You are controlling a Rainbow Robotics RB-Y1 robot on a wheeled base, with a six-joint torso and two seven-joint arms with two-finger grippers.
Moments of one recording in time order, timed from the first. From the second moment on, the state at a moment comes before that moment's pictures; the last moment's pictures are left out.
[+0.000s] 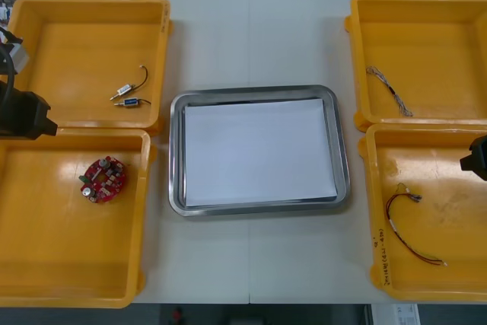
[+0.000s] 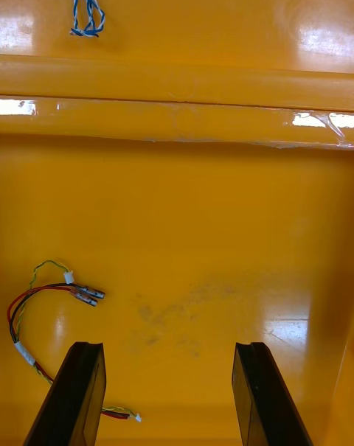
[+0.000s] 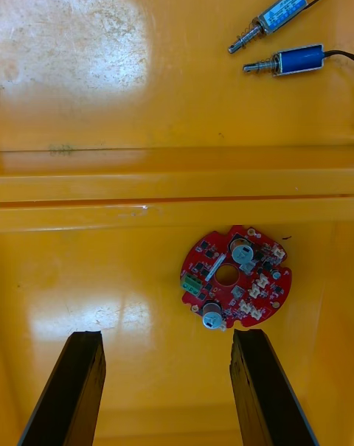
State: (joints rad) right arm -0.21 -0.54 -0.40 -2.09 -0.57 1.92 1.60; left arm -0.37 0.75 0.22 -2.04 0.79 1.91 -1.28
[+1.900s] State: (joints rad) right arm -0.21 -0.57 -0.38 -2.12 -0.55 1.92 1.60; left arm -0.37 0.75 0.22 -2.04 0.79 1.91 -1.28
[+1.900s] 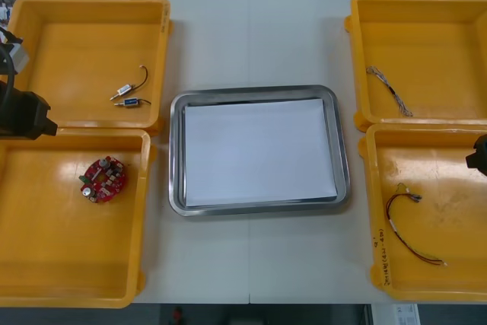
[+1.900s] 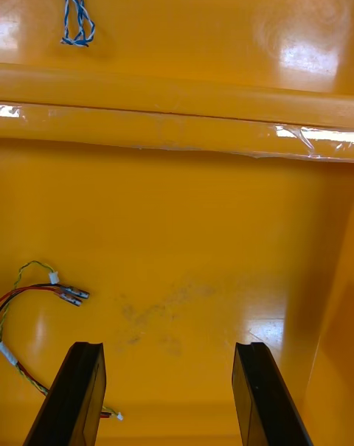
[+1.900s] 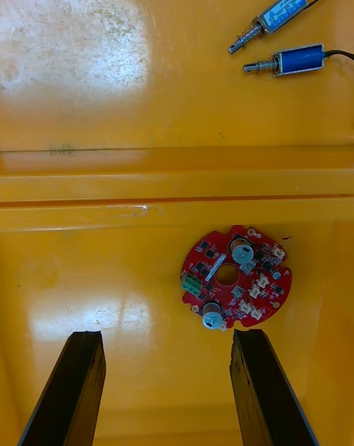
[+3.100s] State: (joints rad) right arm 0.13 -0.49 -0.13 -2.33 -0.57 1.72 1.60; left arm -0.25 0.75 0.13 -2.03 0.83 1.86 -1.28
